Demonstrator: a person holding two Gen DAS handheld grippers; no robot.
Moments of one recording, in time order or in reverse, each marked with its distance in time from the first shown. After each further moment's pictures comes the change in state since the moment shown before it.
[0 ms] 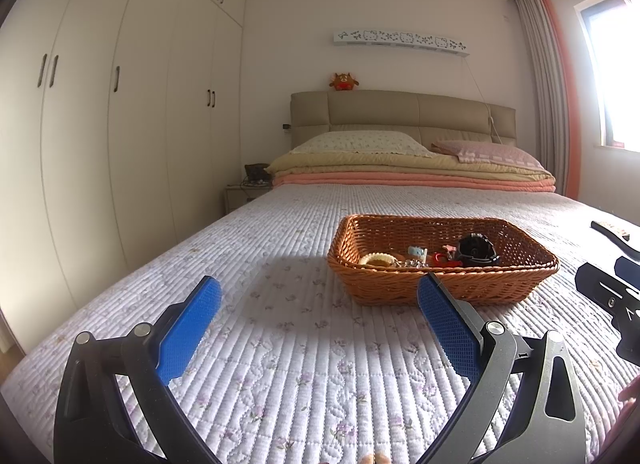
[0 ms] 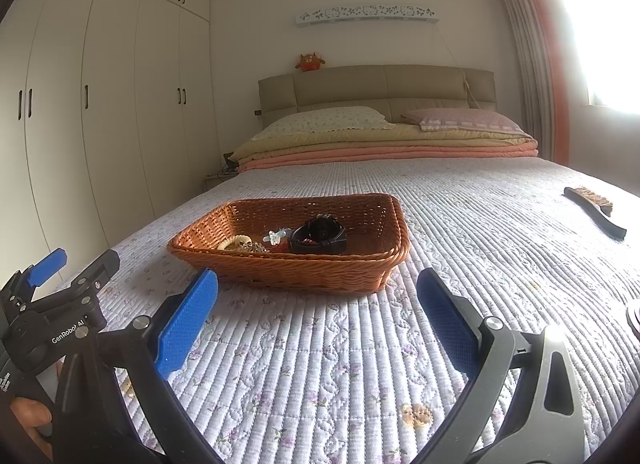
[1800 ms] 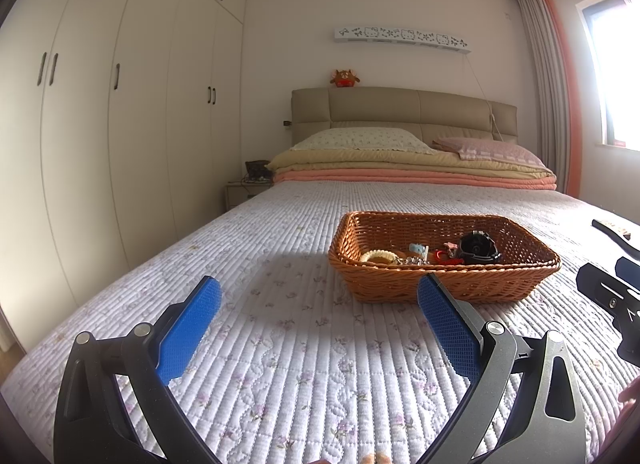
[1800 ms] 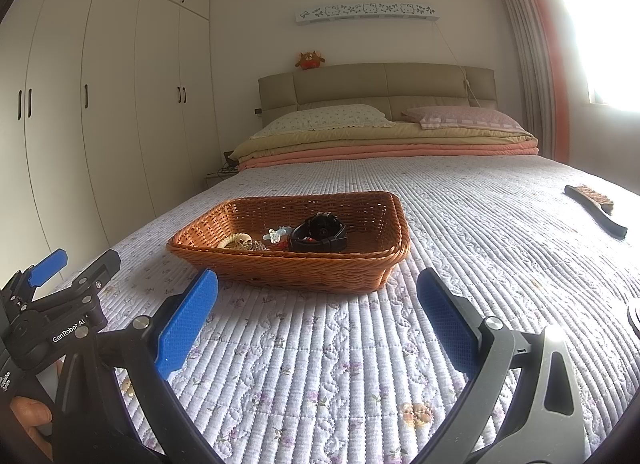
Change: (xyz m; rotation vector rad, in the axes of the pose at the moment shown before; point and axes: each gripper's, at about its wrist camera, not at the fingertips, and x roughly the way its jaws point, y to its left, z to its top) left arm -0.002 0.000 -0.002 -0.002 0.009 0.002; right arm 0.001 0.000 0.000 0.002 0.003 -0.001
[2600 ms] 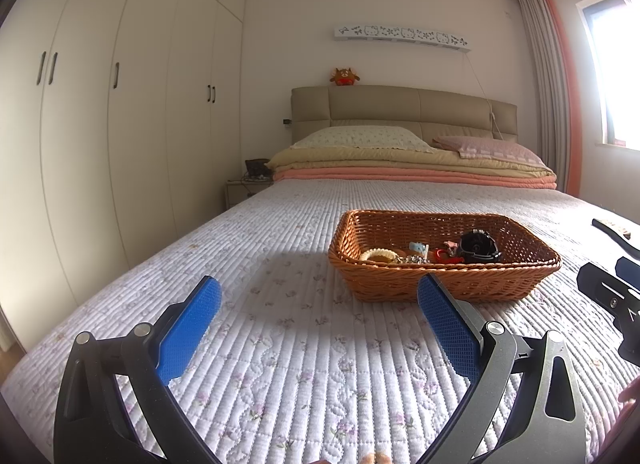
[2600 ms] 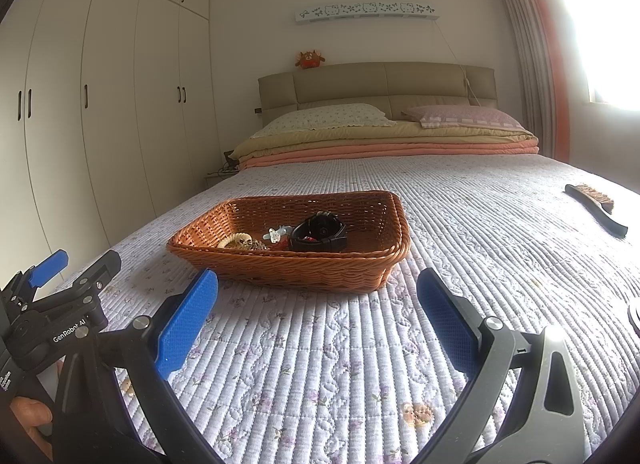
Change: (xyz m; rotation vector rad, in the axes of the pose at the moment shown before) left arm -0.001 0.000 -0.001 0.000 0.005 0.001; right arm 0.000 0.000 0.000 0.001 0.002 0.000
